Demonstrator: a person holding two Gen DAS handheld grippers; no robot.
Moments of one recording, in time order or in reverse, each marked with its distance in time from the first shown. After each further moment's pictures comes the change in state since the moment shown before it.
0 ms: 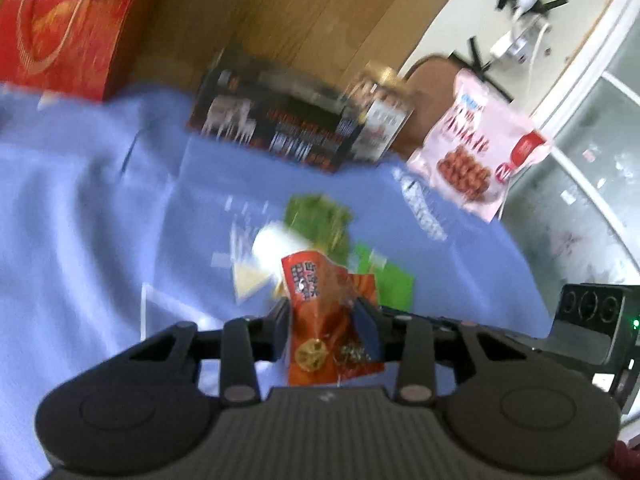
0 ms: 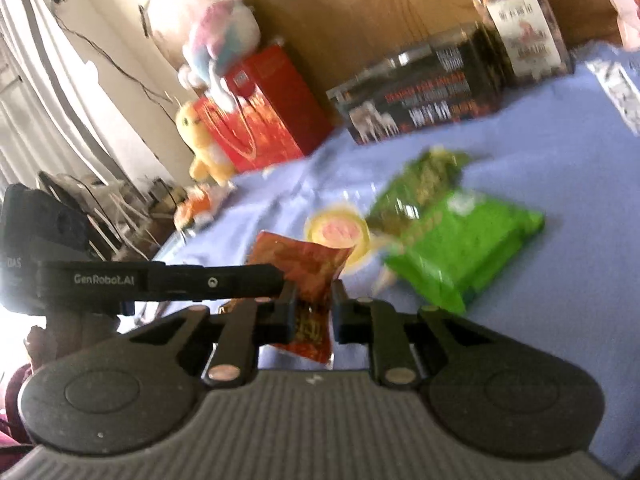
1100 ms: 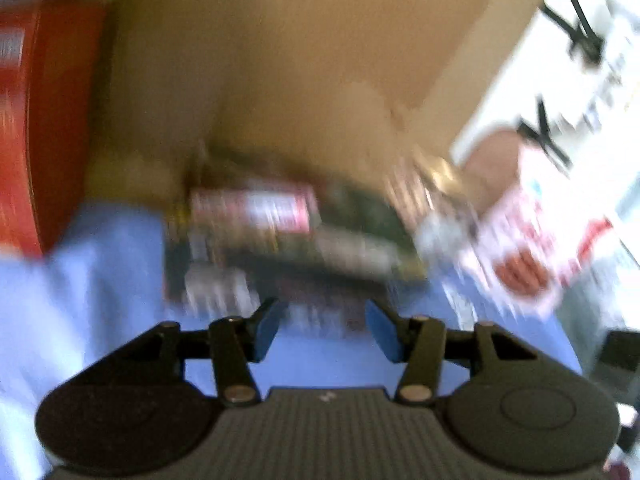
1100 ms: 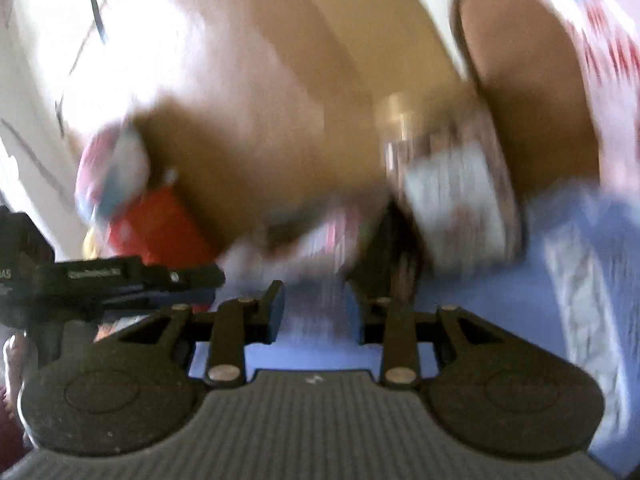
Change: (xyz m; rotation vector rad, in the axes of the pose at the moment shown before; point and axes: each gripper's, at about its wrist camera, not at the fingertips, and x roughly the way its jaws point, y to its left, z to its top) left arm 0.106 0.020 0.133 0.006 -0.018 0.053; right arm 0.031 -0.105 0.104 0.059 -0.114 -0.164
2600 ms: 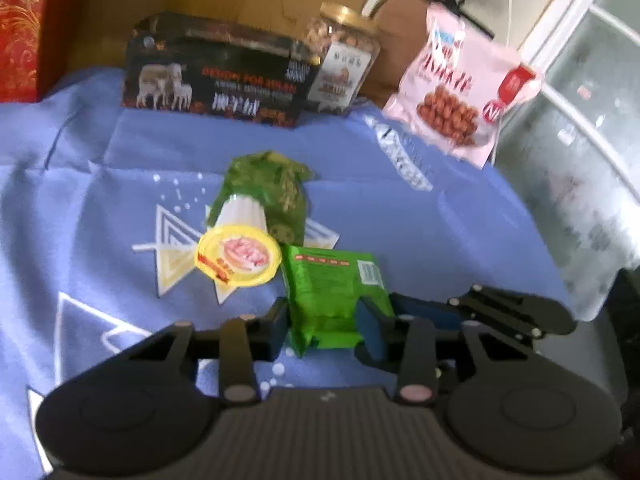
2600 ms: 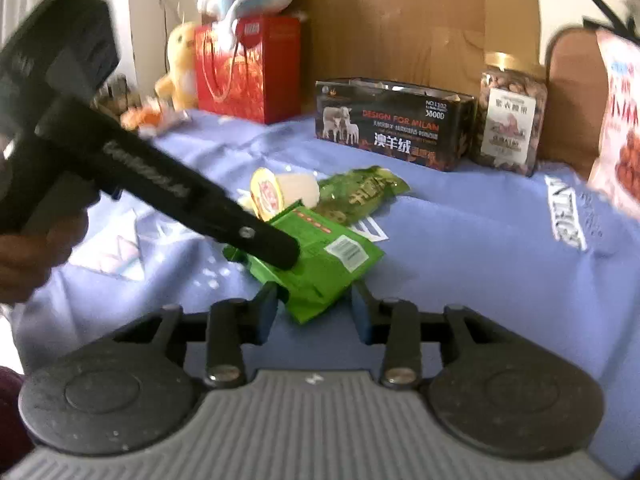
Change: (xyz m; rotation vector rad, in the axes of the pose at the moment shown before) left arm -0.061 -0.052 -0.141 0.088 0.139 -0.069; right arm -0.080 0.088 -0.137 -0.508 0.107 -0.081
